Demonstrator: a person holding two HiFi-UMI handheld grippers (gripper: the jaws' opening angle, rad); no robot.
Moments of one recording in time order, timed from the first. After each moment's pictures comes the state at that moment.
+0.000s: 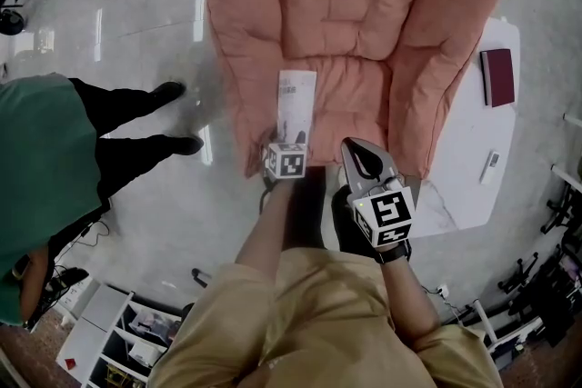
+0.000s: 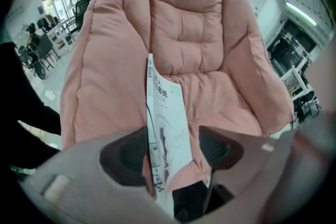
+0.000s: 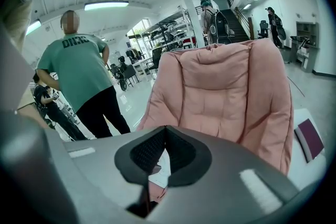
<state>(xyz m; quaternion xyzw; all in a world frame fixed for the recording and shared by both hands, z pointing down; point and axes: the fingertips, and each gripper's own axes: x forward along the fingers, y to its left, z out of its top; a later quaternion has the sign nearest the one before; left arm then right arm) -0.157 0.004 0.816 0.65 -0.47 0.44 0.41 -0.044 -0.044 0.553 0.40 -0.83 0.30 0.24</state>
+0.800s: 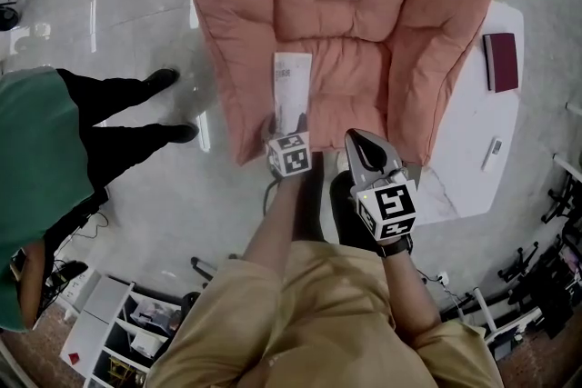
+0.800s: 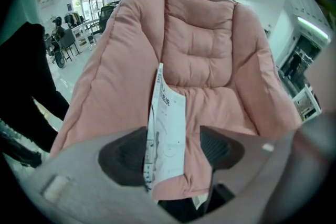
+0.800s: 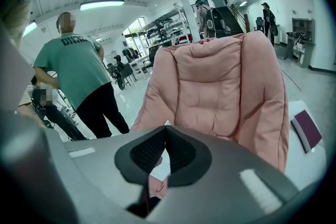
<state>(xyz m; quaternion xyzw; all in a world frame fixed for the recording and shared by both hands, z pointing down) -0.143 0.005 0.813 0.63 -0.56 0.36 0.40 -0.021 -0.023 0.577 0.41 -0.82 0.32 0.24</state>
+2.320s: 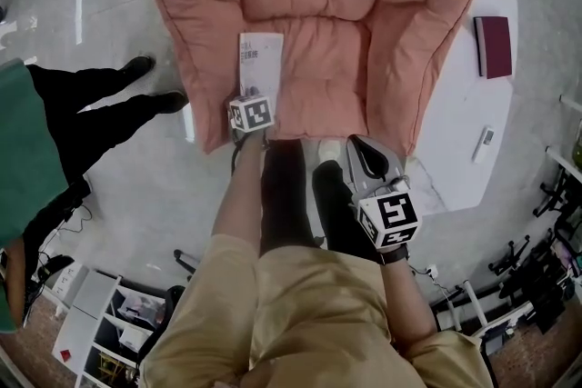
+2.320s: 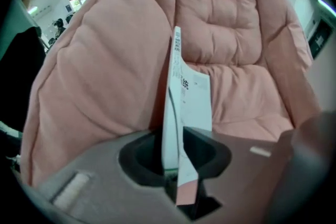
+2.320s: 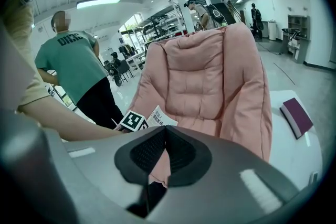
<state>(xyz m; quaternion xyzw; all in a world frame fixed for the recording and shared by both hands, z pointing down) -0.181 -0.003 0.892 0.55 -0.57 0.45 0.42 0.051 0.031 0.614 0.42 -0.81 0.34 0.25</state>
